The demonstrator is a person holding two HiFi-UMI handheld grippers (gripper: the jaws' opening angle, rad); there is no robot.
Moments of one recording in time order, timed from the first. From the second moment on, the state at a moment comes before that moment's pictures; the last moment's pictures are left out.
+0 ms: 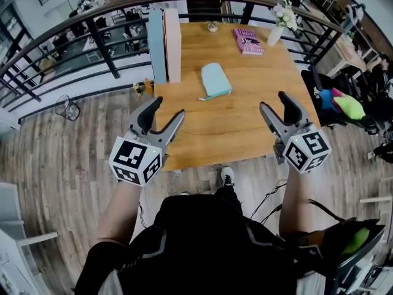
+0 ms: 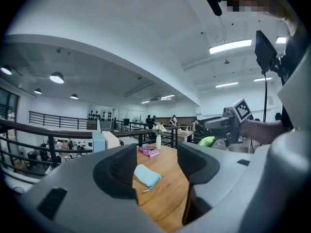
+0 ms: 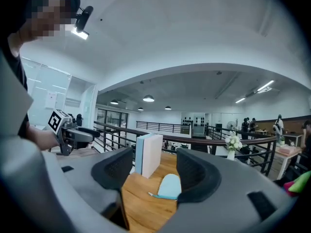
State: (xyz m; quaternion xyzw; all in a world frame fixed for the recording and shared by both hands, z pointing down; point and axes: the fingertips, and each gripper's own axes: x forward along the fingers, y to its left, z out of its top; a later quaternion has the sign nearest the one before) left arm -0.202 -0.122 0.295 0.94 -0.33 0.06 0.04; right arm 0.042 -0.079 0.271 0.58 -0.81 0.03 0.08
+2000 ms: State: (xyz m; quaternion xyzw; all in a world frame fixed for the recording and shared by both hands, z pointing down) left arm -0.069 -0.150 0.434 0.78 -0.58 0.18 0.18; right arm 0.122 -0.326 0.582 0.15 -0.93 -0.03 0.34
